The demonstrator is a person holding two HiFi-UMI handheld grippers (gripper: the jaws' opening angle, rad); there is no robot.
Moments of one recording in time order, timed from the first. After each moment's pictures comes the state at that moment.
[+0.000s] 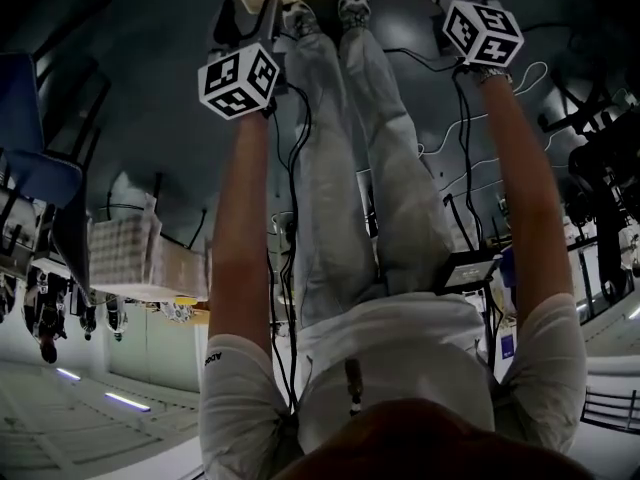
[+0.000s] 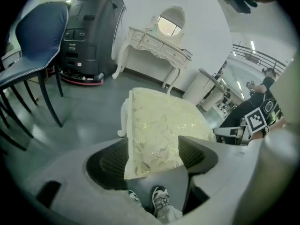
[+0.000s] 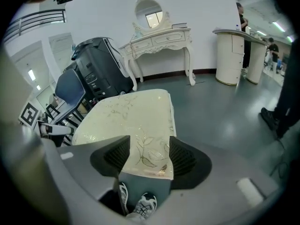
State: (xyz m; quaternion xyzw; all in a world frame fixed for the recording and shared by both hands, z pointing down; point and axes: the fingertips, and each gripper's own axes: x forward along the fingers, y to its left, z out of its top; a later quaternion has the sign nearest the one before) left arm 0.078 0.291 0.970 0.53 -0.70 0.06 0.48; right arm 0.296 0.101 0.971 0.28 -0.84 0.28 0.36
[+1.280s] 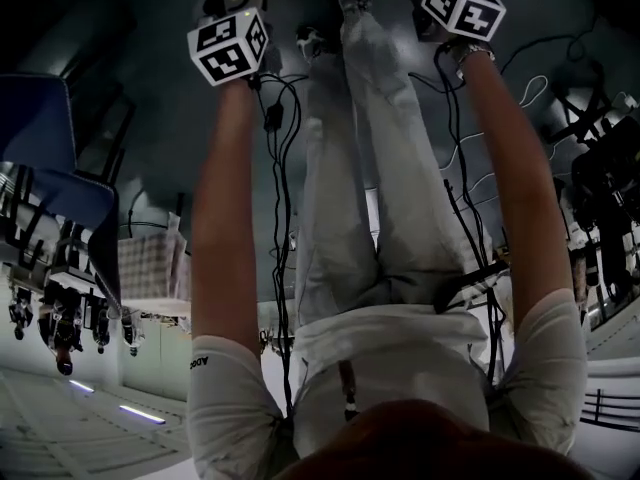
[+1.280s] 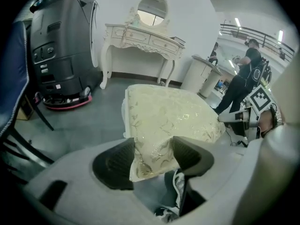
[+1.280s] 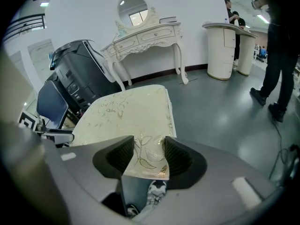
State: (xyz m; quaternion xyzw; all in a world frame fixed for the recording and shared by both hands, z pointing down) left arm -0.033 0.182 0.981 0.58 -0.67 0.17 0.43; right arm 0.197 0.023 0.975 0.35 -0.81 0.33 0.35
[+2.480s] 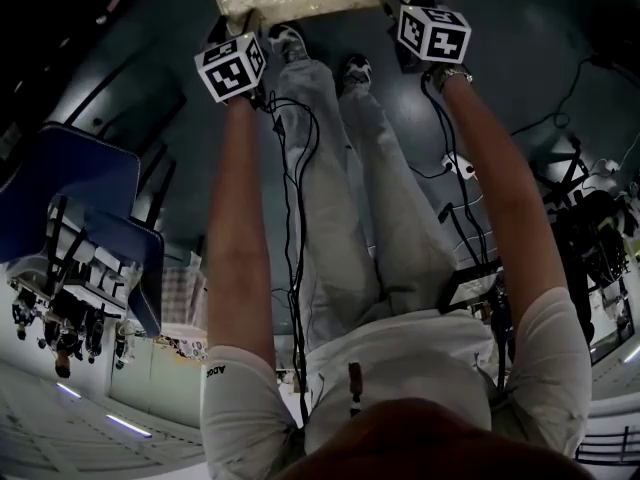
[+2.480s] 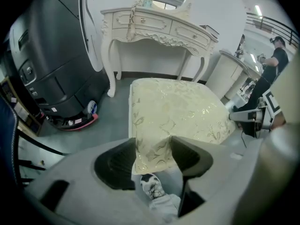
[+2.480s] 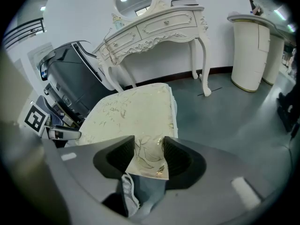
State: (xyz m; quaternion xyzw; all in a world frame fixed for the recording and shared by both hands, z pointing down) left arm -0.194 -0.090 1.003 0.49 -0.69 0.22 0.48; right arm 0.031 -0.259 0.999 0.29 -0.82 0.34 0.37
